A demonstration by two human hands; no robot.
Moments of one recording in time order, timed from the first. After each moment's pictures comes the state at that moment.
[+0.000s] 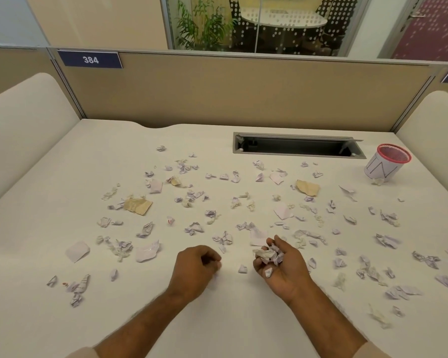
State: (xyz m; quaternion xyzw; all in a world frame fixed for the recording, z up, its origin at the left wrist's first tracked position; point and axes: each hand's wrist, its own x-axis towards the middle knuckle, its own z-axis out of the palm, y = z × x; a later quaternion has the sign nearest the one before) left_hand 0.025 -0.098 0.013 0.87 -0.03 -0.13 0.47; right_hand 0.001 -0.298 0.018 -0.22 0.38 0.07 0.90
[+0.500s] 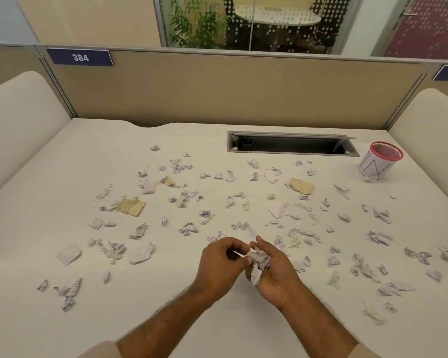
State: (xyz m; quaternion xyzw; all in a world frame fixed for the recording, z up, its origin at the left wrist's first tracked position) left_hand 0.013 -0.156 0.032 0.80 -0.05 -0.14 0.58; right_hand -0.008 -0.286 0.024 -0.25 0.34 0.13 0.90
